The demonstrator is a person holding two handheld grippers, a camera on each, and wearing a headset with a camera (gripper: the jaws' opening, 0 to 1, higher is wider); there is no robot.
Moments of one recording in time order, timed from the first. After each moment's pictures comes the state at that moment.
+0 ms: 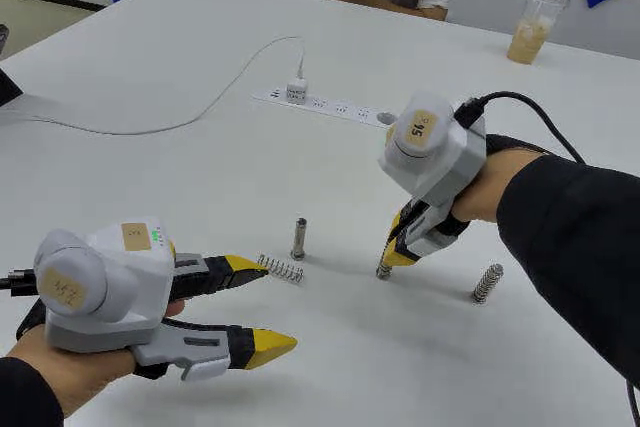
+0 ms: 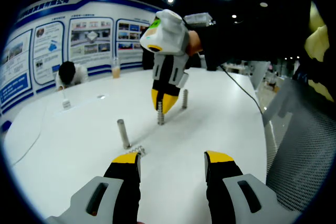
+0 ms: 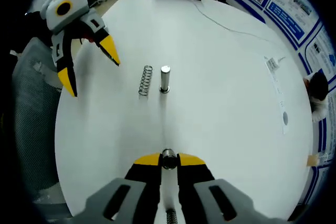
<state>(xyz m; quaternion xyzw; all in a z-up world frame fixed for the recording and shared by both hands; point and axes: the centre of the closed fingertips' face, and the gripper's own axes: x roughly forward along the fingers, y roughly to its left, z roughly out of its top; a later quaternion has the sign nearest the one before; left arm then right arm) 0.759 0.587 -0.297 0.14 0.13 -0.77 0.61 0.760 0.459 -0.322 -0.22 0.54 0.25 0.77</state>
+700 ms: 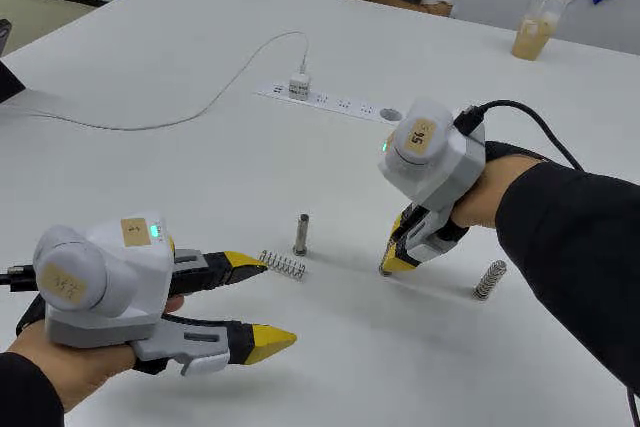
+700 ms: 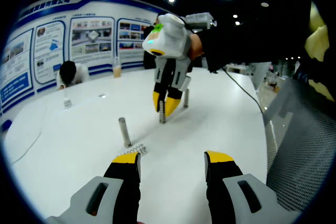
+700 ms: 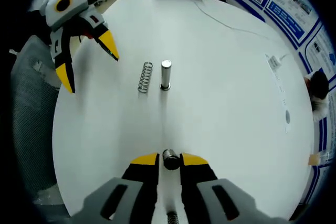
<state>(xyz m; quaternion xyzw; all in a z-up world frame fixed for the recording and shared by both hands) 0.761 0.589 -0.298 0.14 0.13 -0.77 0.61 0.759 0.458 -0.330 -0.22 0.53 0.25 0.78</state>
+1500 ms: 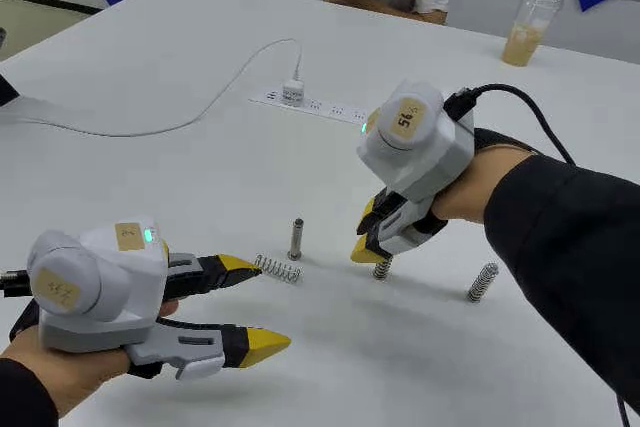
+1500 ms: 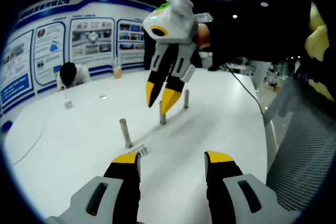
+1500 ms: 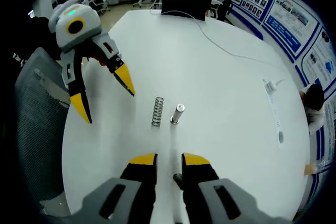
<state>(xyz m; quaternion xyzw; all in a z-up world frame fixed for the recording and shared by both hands) 0.763 0.590 -0.297 0.14 0.13 -0.77 0.61 0.779 0.503 -0.296 -0.22 0.48 0.26 0.81</state>
